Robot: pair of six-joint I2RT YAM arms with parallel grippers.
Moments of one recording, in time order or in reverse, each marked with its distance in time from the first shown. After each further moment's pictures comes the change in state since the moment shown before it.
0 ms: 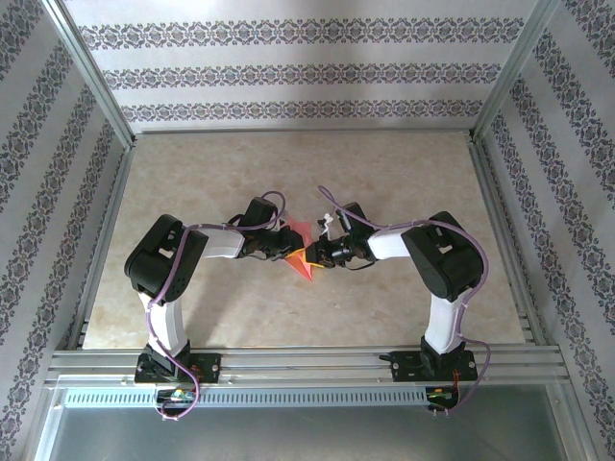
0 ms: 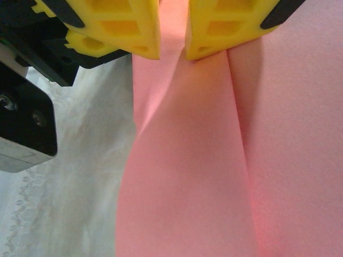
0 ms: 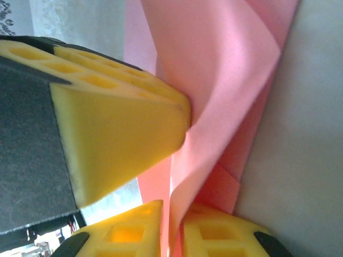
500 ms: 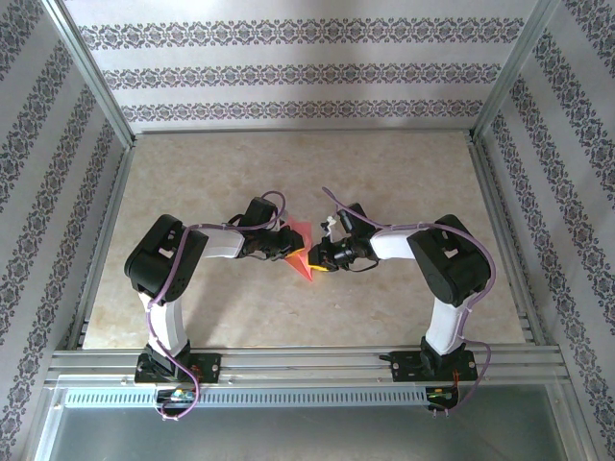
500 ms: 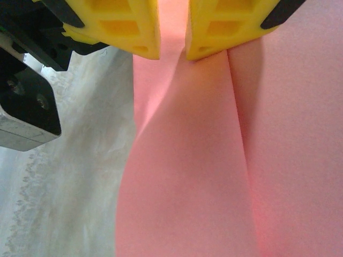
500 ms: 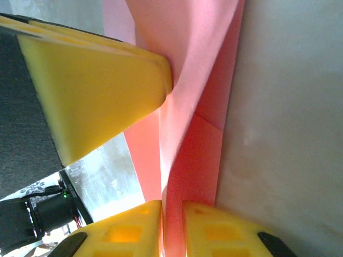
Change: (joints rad) left arm 0.001 0.001 0.000 0.000 0.000 0.000; right arm 0.003 -0.041 0.000 -0.109 0.010 0.027
